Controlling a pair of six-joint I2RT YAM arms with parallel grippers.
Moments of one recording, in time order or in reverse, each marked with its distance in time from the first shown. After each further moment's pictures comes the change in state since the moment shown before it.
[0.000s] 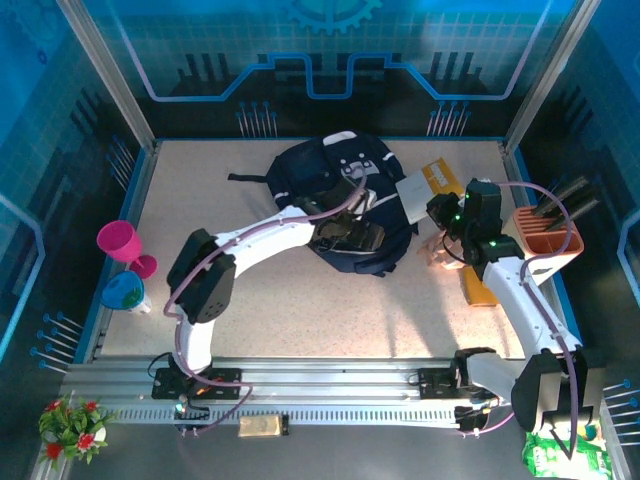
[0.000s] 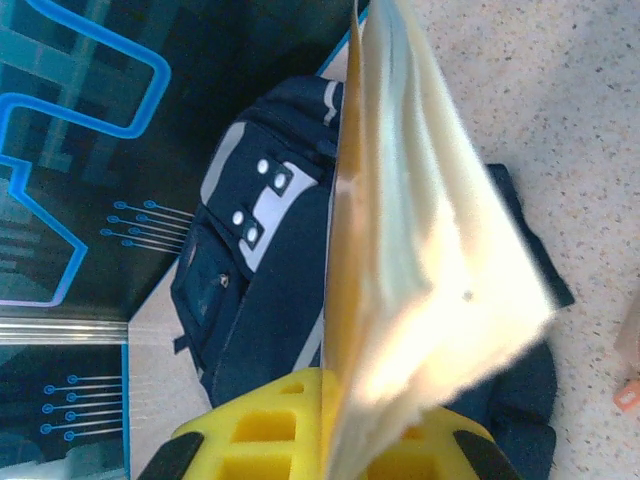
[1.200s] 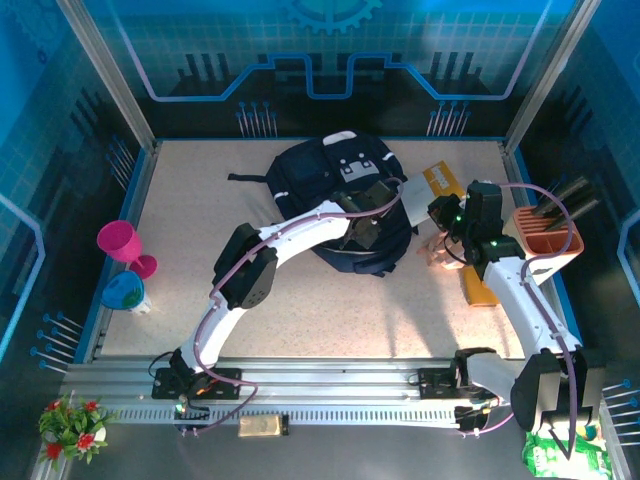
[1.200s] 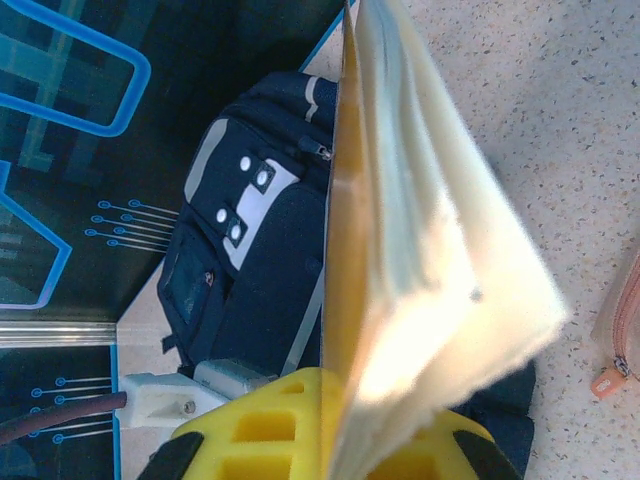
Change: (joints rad) left arm -0.038 0.298 0.372 -0.273 -0.258 0.172; right arm -0.012 0.000 0.000 -0.025 0.001 -0.004
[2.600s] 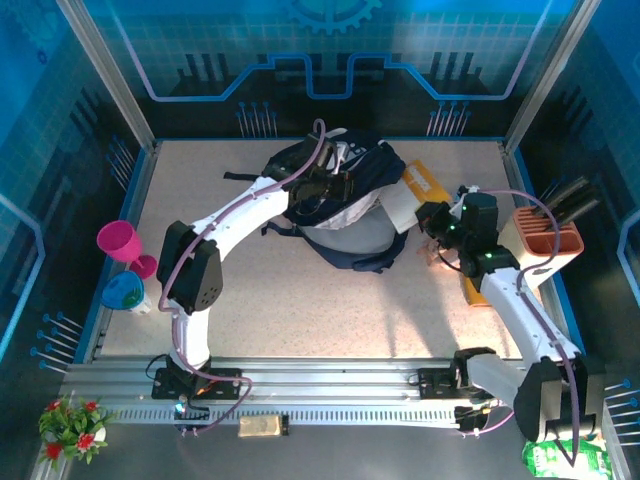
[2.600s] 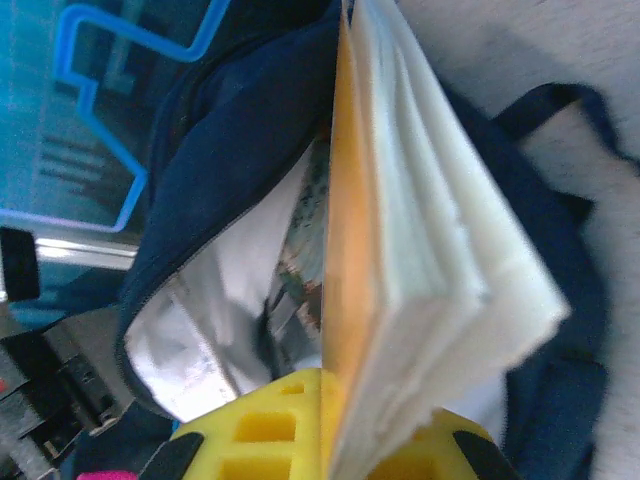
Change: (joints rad) left arm 0.249 -0.316 -0.228 0.321 0.420 -0.287; right arm 0.051 -0.030 -0.105 0.179 -0.166 0.025
